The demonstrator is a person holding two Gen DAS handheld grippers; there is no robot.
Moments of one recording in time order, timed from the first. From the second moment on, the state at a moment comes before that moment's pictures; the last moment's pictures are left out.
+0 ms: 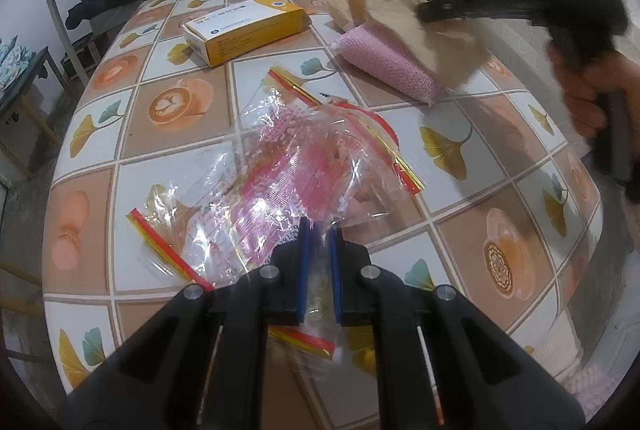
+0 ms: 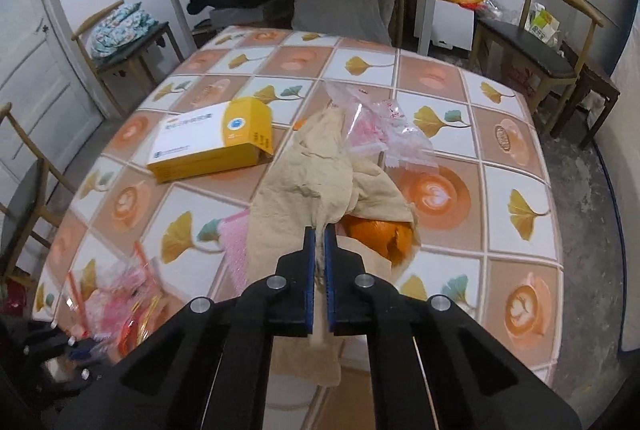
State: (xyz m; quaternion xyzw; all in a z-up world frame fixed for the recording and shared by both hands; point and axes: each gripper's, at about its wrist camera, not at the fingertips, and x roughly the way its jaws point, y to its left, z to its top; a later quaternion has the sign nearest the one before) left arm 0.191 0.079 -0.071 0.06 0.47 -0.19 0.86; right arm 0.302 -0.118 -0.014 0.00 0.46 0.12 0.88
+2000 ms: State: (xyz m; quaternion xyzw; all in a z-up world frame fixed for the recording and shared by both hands) left arm 0.191 0.079 -0.071 0.06 0.46 -0.18 0.87; right arm 0.115 -0.198 -0.040 0.07 0.55 0.08 0.83
